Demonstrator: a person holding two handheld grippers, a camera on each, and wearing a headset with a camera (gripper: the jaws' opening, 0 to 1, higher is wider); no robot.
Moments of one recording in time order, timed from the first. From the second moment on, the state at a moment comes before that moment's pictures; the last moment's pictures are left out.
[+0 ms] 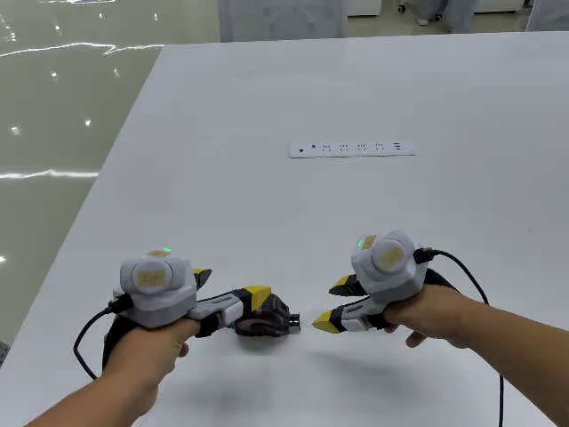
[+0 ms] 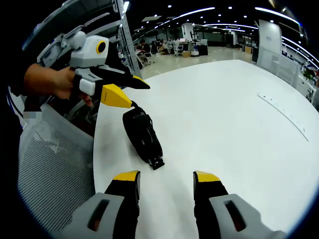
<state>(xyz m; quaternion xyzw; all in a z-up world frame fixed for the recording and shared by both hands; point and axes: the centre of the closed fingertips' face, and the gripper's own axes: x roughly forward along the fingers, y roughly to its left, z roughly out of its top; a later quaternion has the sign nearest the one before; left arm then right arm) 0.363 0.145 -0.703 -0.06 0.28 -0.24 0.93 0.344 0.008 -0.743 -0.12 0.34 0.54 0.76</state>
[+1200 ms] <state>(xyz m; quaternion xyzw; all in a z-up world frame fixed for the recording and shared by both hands) 0.297 0.238 -0.709 0.05 0.26 -0.30 0.91 0.295 -0.205 -0.714 -0.18 0.27 0.38 0.87</state>
